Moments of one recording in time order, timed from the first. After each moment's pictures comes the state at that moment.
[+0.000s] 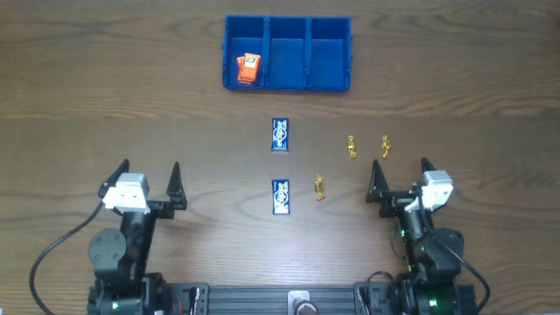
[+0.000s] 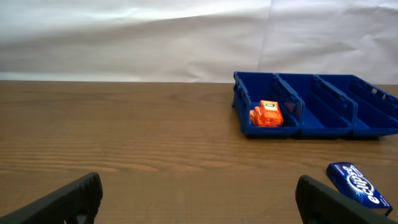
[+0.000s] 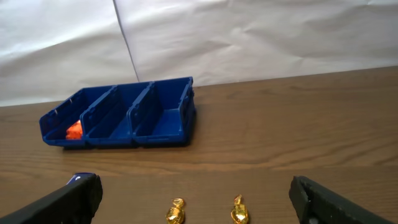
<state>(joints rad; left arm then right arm) 0.06 0.01 0.02 -0.11 0.17 -0.04 0.08 0.01 0.01 -0.08 -0.02 0.16</state>
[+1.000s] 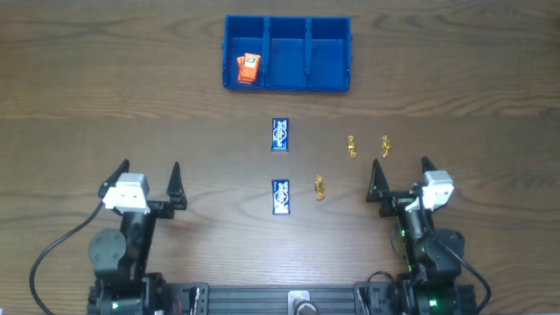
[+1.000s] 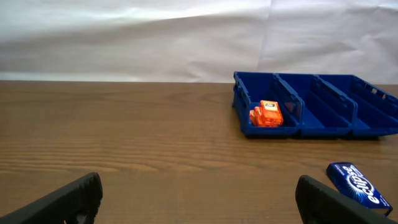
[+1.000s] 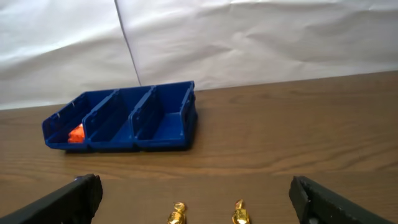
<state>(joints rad) 0.06 0.01 0.02 -0.11 0.17 -0.04 0.08 0.01 0.01 -0.05 -0.03 0.16</state>
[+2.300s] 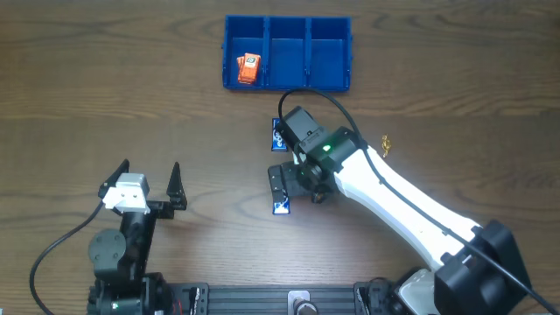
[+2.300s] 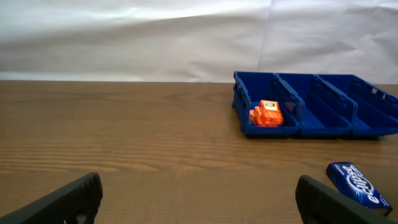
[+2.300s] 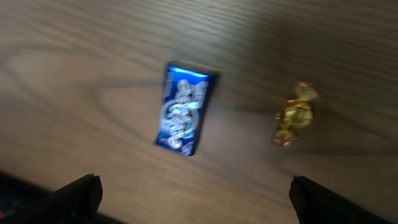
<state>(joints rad) 0.06 0.01 0.02 -0.11 0.17 -0.04 0.69 1.55 1.12 -0.95 -0.14 0.49</state>
